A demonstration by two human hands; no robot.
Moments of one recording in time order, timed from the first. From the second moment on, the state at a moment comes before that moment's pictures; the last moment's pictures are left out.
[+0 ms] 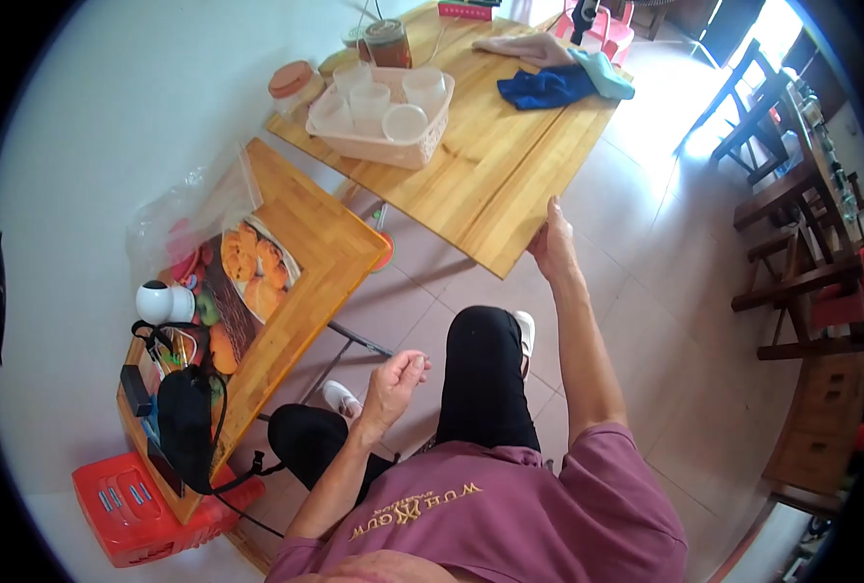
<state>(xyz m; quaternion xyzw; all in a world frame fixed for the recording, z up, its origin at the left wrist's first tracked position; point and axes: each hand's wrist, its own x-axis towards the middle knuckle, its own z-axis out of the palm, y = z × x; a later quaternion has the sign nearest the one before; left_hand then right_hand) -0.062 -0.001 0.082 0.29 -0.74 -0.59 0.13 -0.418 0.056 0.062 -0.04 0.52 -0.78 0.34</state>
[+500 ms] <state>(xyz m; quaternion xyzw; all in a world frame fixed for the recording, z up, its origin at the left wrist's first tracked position) -0.094 -0.008 0.089 0.28 -0.71 -0.64 0.11 -0.425 0.057 0.062 -0.04 0.51 -0.78 0.36</state>
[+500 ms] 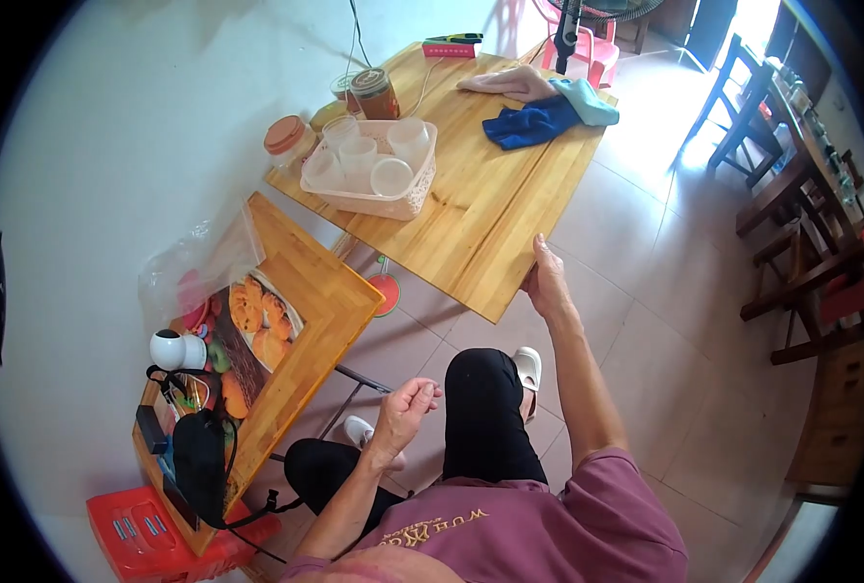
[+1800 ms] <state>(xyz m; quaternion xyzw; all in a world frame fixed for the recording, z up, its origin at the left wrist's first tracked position) -0.164 -0.066 0.099 0.32 -0.63 -0.69 0.16 -0.389 0.061 0.066 -0.05 0.53 -0.78 0.33</state>
